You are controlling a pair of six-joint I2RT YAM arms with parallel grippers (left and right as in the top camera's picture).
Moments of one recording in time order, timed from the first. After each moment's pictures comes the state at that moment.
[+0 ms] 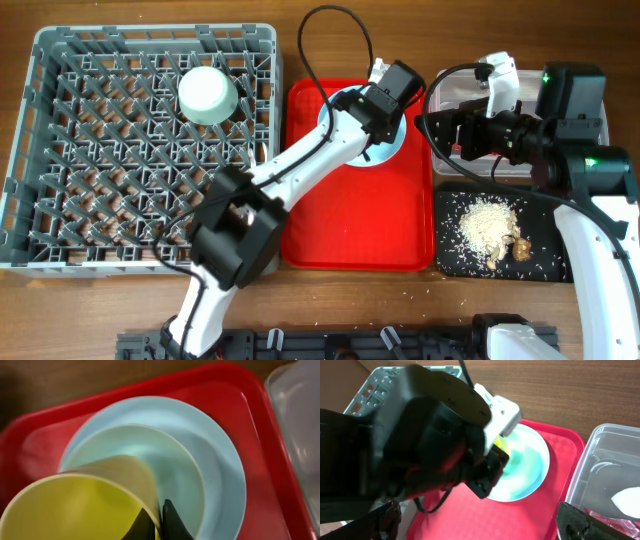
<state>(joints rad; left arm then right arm) -0.75 2.16 1.78 -0.68 -0.27 -0.36 -0.01 1.25 1.22 -0.77 -0.60 -0.05</state>
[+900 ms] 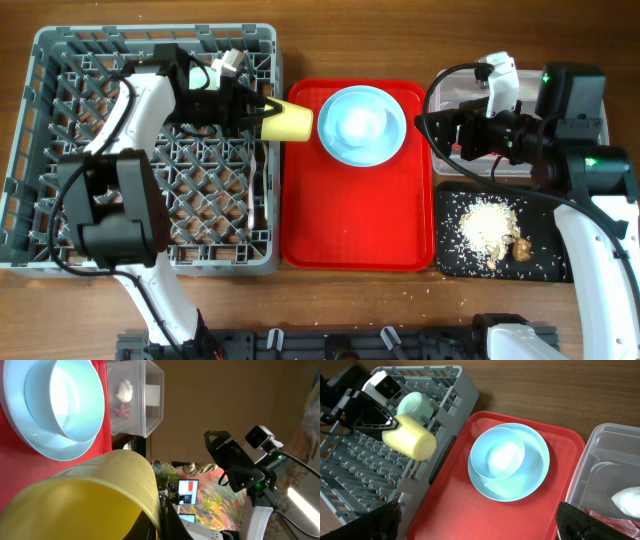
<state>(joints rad) 0.03 2.07 1.55 -1.12 1.40 0.07 -0.01 1.26 1.22 -0.77 -0.60 -0.05</state>
